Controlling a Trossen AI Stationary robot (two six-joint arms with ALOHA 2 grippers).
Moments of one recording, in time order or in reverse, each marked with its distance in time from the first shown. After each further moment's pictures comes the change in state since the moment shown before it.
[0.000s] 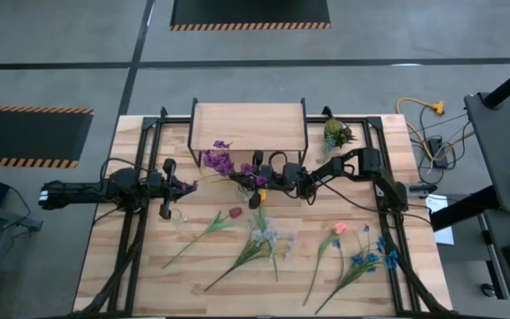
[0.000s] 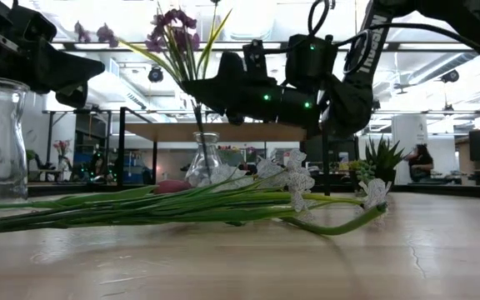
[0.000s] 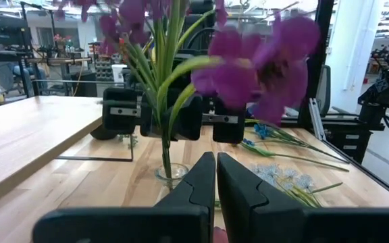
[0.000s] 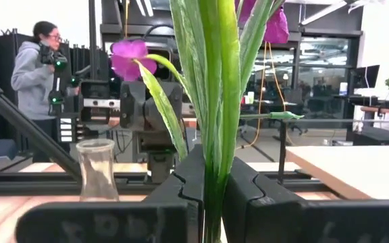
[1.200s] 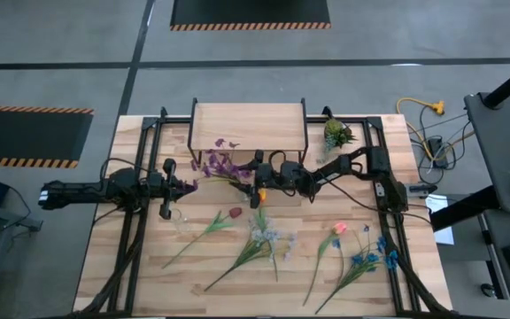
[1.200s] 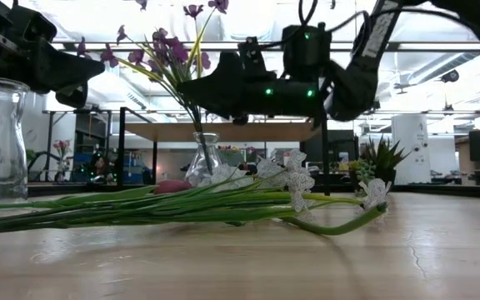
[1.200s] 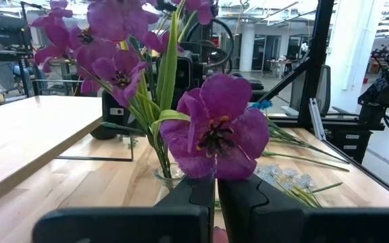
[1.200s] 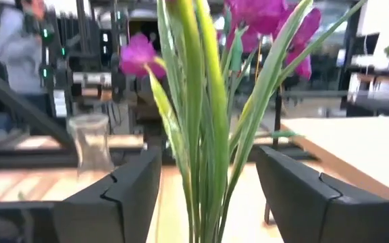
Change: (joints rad) left arm 0.000 0.000 0.000 -0.001 0.000 0.000; right arm 0.002 -0.104 -0.026 -0.234 0.025 0.004
